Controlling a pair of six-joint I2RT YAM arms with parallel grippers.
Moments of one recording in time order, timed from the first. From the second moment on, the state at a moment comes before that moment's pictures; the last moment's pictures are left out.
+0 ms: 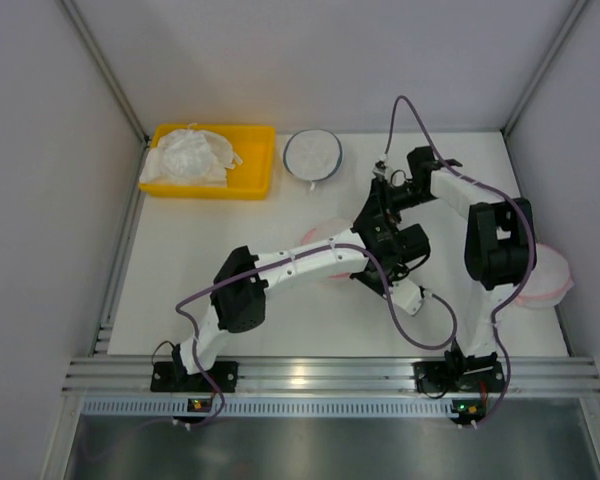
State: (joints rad) left arm -1.19 2.16 2.02 -1.24 -0.09 1.07; right arm 0.19 1.97 1.44 -0.80 -1.09 0.17
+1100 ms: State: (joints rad) left arm -1.19 2.21 2.13 -1.26 0.00 0.92; right arm 0.28 1.87 1.27 -0.97 -1.08 0.00
